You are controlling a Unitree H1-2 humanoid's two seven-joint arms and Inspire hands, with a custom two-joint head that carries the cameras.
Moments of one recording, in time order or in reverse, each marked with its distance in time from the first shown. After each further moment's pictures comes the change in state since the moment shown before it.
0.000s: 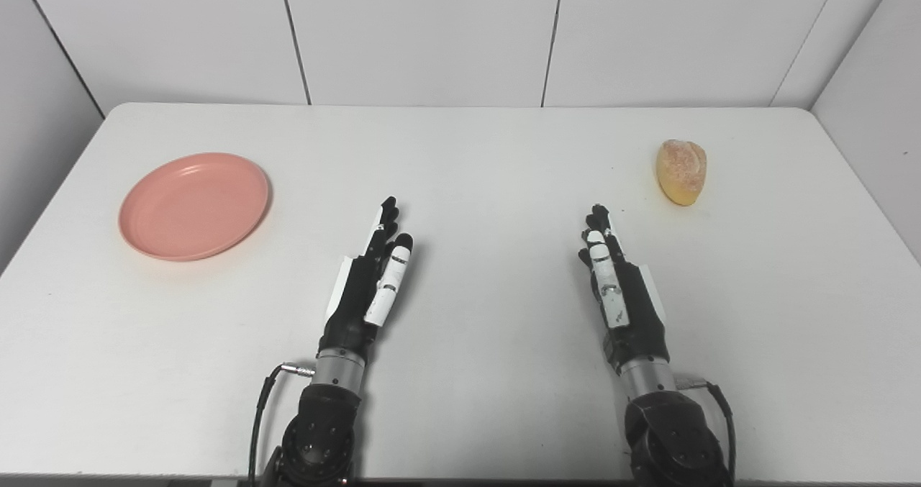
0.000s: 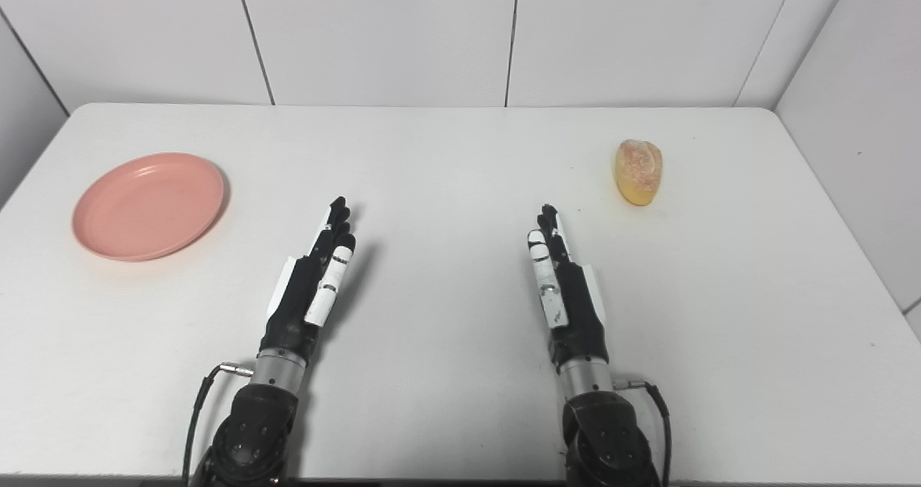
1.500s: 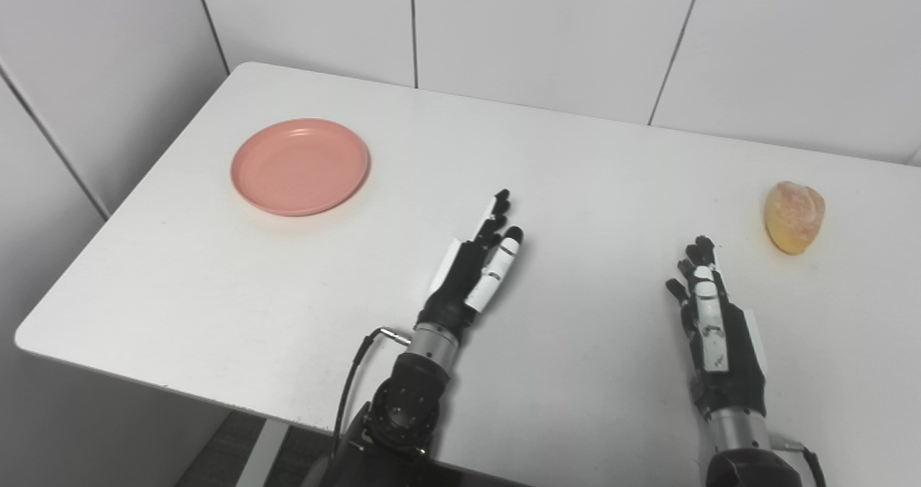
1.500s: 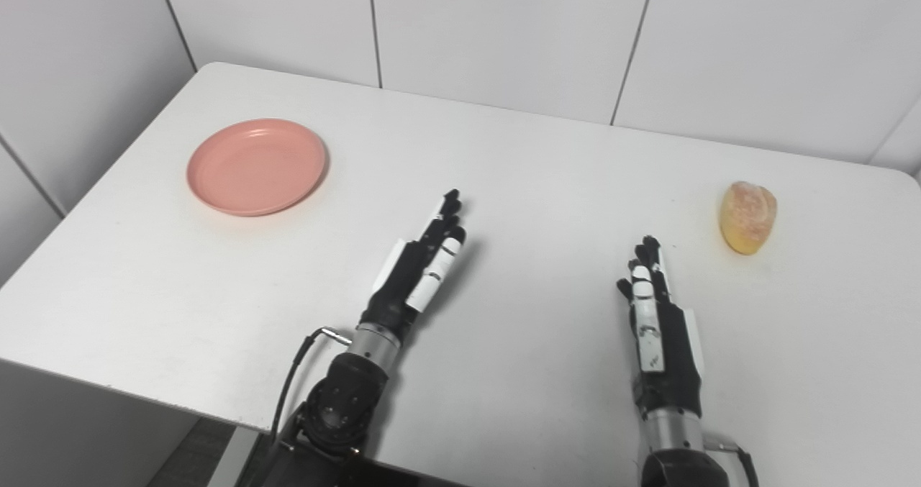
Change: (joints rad) left arm -0.052 -0.068 -0.044 0.095 0.002 -0.029 0.015; right arm 0.000 -0.067 -0.030 0.049 0.081 -0.082 0.067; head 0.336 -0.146
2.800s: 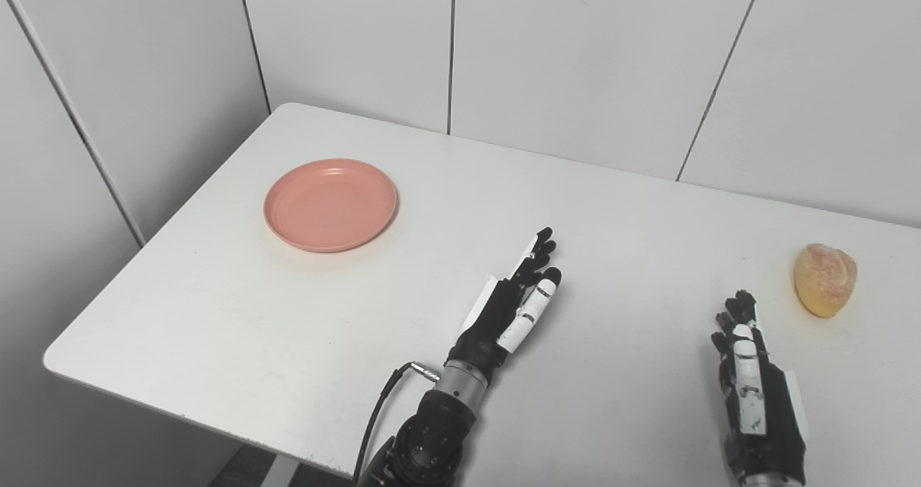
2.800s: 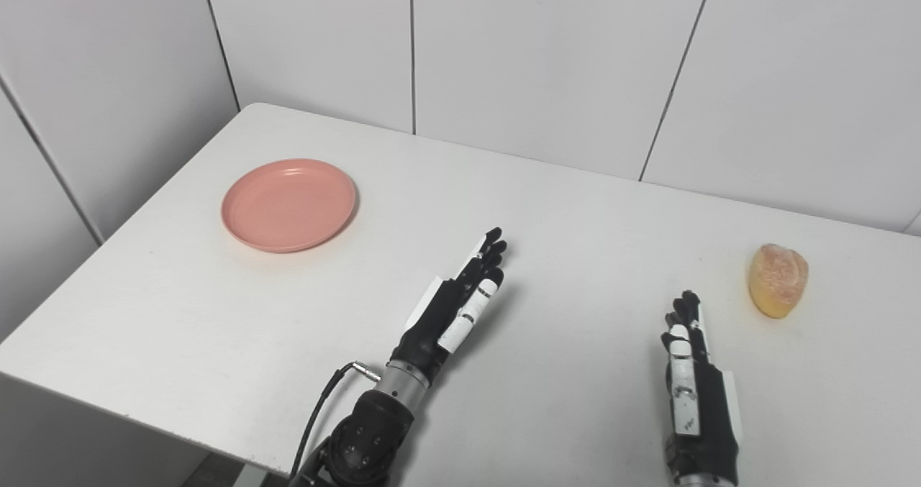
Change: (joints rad) left arm -0.002 0.039 0.028 -0.046 -0.034 -0.001 -0.004; right arm -0.011 0.001 -0.009 0.012 -0.004 -0.038 0.011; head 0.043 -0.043
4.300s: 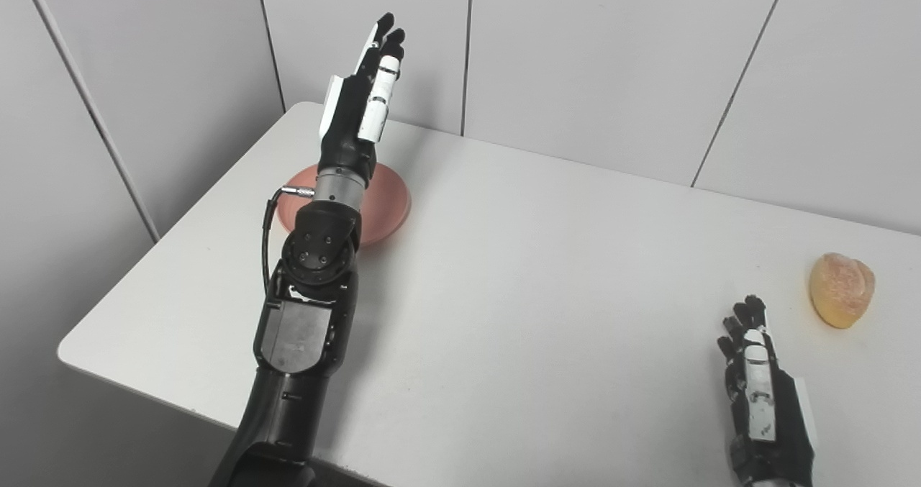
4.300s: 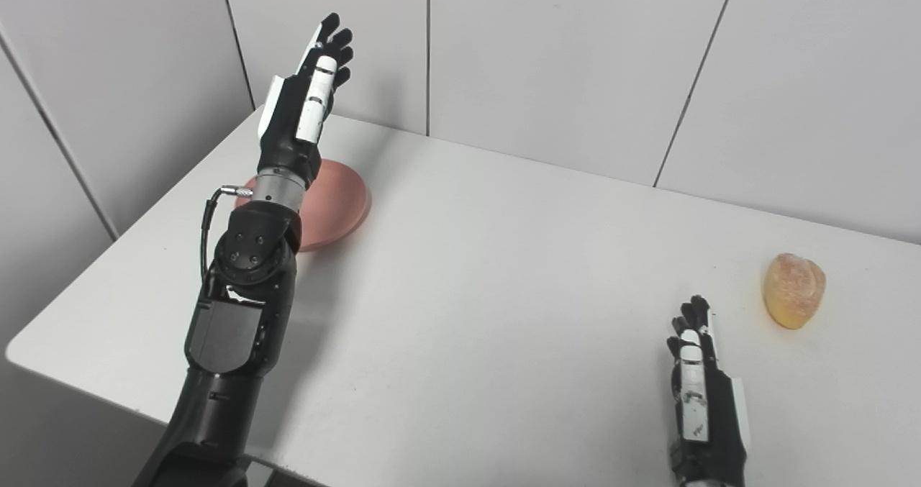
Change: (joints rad) left arm -0.364 0.246 0.408 -0.102 -0.208 0.182 0.014; right arm -0.008 0.006 -0.003 0.006 0.031 0.000 0.007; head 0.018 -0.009
